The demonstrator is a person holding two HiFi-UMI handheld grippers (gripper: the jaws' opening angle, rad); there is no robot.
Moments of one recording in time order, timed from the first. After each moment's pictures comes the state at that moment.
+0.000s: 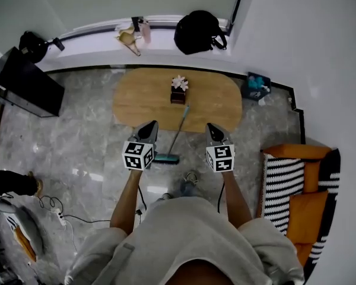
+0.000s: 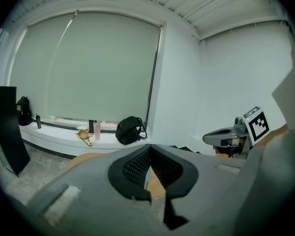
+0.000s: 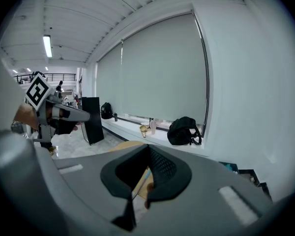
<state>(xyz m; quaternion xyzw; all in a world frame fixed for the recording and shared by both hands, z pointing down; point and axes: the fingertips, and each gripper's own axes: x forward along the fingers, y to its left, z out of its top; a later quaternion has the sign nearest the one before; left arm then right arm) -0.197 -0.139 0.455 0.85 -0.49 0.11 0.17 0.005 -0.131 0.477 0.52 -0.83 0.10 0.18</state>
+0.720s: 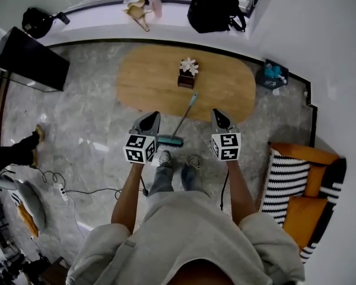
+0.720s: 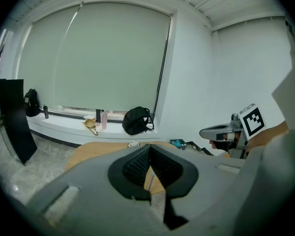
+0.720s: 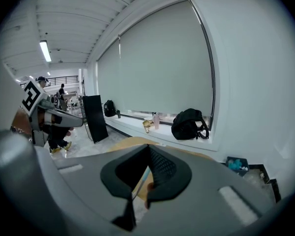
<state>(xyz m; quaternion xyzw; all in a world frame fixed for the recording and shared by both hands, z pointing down) -0.203 -0.170 0.503 0.81 -0.52 0.14 0.21 0.004 -0.197 0.521 0.49 -0.84 0.14 0.19</state>
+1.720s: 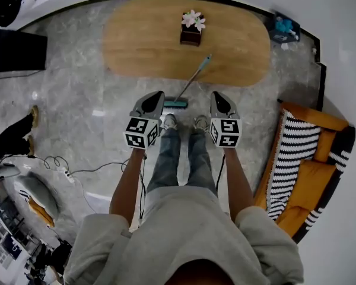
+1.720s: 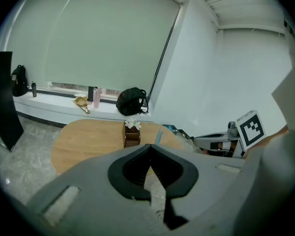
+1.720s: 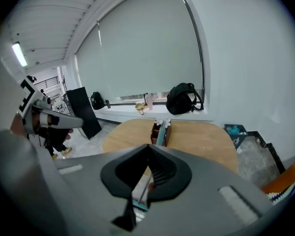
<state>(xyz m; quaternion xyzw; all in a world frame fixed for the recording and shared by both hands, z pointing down) -0.230 -0.167 0.618 0.83 -0.45 0.18 0.29 -0.048 -0.161 0.648 0.53 -0.78 0.25 0.22</state>
